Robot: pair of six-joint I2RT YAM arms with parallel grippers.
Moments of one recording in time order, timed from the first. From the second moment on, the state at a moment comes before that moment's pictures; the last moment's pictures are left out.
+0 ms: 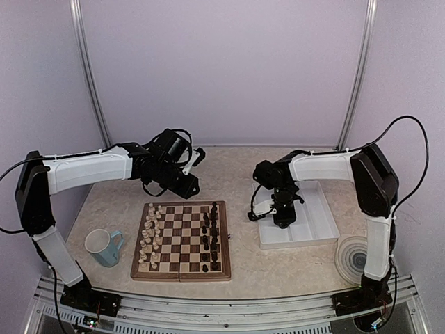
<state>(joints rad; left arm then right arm) -0.72 1.71 1.33 -0.53 -0.01 -0.08 0.69 2.05 1.47 -1.00 0.17 -0.86</state>
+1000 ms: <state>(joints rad) -0.73 1.71 1.32 -0.53 0.03 -0.07 0.77 1.88 1.28 -0.75 0.03 -1.07</state>
